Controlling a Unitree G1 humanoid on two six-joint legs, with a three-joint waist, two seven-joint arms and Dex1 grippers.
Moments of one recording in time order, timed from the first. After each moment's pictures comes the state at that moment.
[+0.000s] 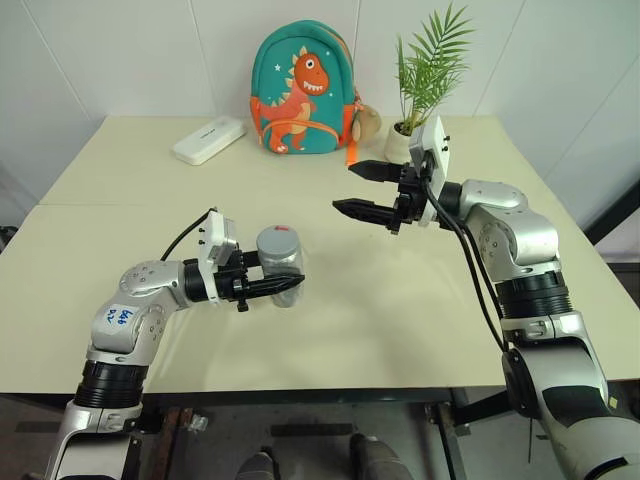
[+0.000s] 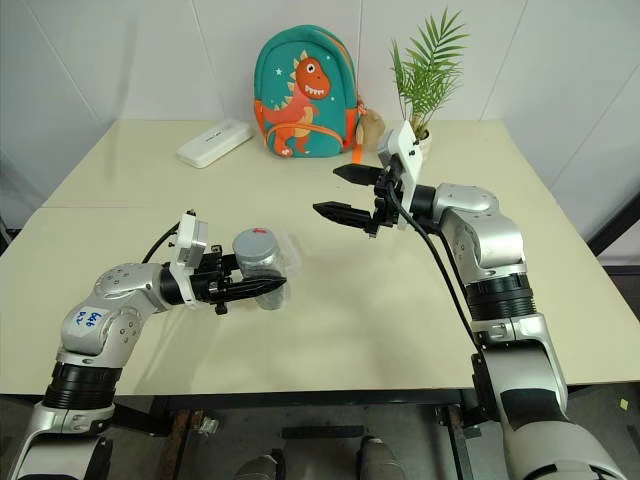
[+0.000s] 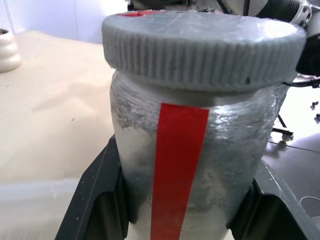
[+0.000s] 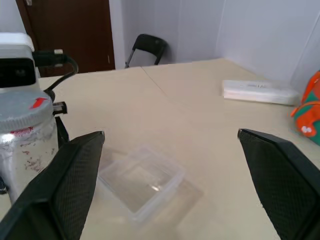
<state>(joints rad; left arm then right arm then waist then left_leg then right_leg) -0.53 0.57 0.06 -0.05 -0.55 0.44 -1.07 -1.00 -0.45 0.03 0.29 0.44 0.45 1.08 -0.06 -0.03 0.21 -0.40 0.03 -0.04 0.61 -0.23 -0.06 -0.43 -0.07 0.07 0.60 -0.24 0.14</state>
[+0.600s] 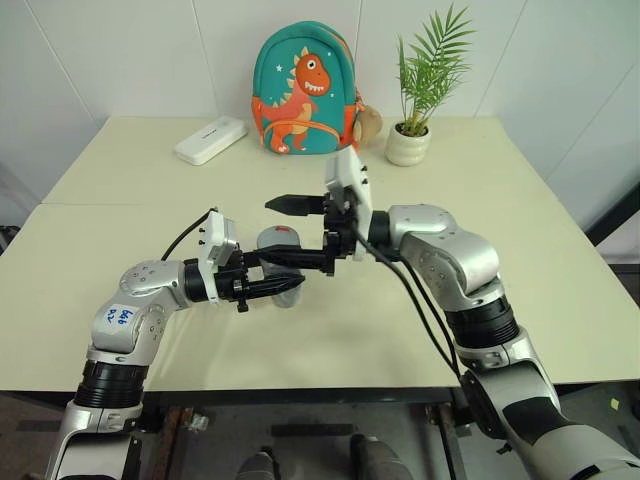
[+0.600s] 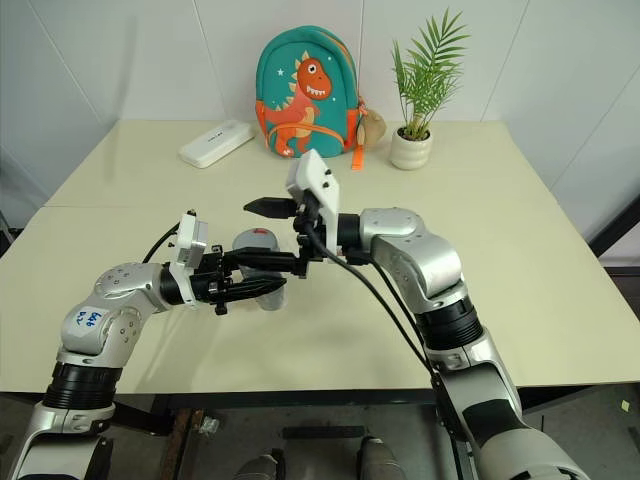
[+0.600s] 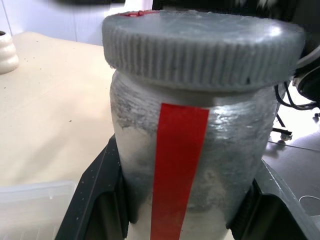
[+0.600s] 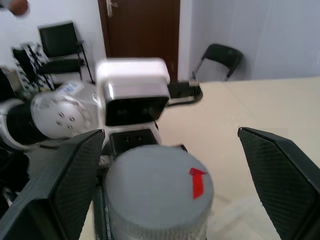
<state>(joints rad) -0.53 0.57 0.06 -0.05 -0.55 0.44 -1.08 -0.97 -0.25 0.22 0.01 0.44 0.59 0.96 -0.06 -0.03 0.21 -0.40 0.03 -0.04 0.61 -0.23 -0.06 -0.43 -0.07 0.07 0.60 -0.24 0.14</state>
